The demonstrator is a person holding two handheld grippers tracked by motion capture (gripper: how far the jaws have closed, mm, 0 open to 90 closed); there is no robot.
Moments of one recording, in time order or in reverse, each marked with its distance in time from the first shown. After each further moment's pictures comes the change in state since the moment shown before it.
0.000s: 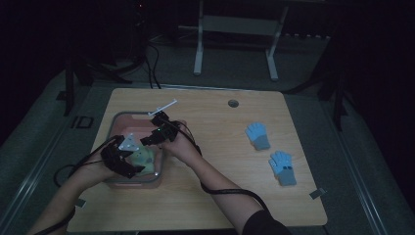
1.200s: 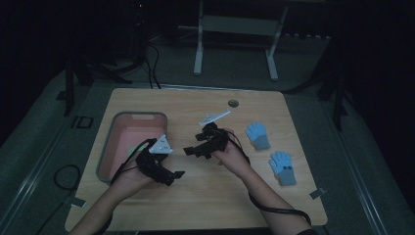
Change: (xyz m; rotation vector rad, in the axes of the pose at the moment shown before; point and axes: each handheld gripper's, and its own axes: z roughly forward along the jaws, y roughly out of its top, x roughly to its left) left arm -0.080 0.083 0.016 -0.215 -0.136 -0.043; right arm -0.048 -0.091 -0.106 -0.064 -0.014 -0.053
